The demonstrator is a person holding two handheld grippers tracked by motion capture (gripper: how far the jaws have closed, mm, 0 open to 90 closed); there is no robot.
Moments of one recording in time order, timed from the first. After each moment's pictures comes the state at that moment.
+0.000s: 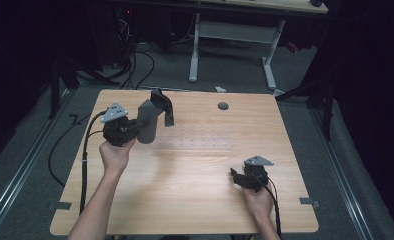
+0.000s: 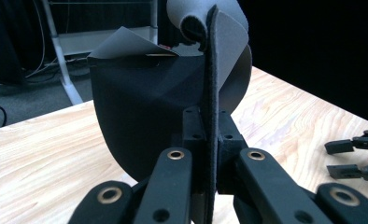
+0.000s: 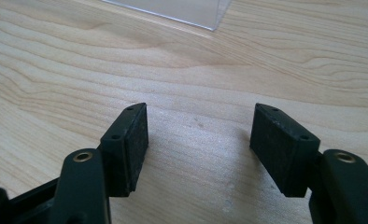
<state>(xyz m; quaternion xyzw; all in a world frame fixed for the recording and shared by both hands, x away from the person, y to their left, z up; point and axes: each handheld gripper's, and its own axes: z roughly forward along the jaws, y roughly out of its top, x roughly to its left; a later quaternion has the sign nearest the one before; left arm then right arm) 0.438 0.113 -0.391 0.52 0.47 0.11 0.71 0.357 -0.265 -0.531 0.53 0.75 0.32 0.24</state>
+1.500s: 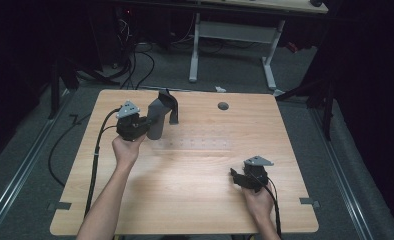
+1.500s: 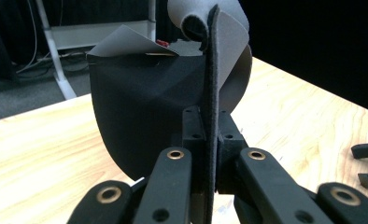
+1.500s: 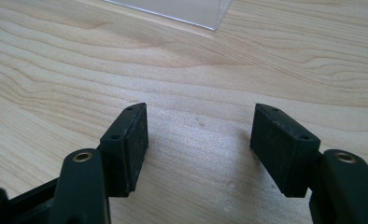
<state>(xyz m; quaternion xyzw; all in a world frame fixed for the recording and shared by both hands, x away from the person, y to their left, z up) 0.471 0.096 -0.423 0.52 0.47 0.10 0.71 0.357 -0.265 -0.531 0.53 0.75 0.32 0.24</state>
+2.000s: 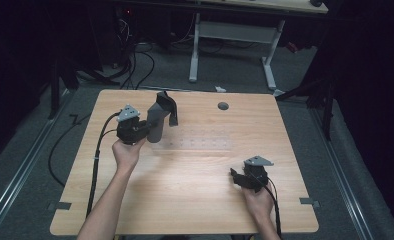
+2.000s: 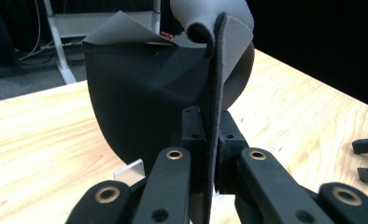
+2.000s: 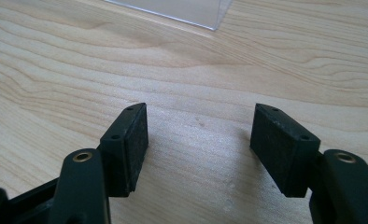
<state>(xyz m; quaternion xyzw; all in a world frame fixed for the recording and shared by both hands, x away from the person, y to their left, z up) 0.464 0.097 -0.431 0.52 0.49 0.11 0.69 0.357 -0.265 -0.531 0.53 0.75 0.32 0.24</state>
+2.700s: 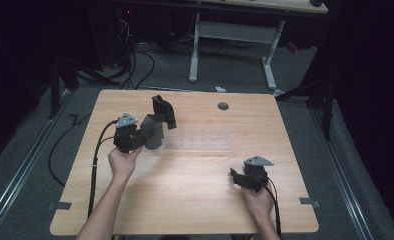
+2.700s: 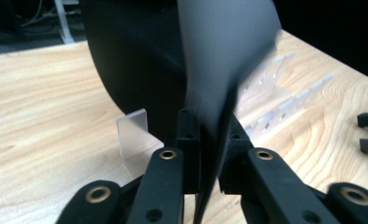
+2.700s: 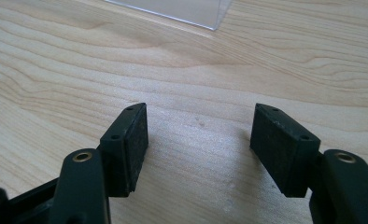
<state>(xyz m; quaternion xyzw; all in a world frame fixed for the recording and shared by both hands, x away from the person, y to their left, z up) 0.451 0.105 -0.448 0.54 0.53 0.10 0.65 0.357 -0.265 -0.531 0.53 0.75 0.32 0.24</state>
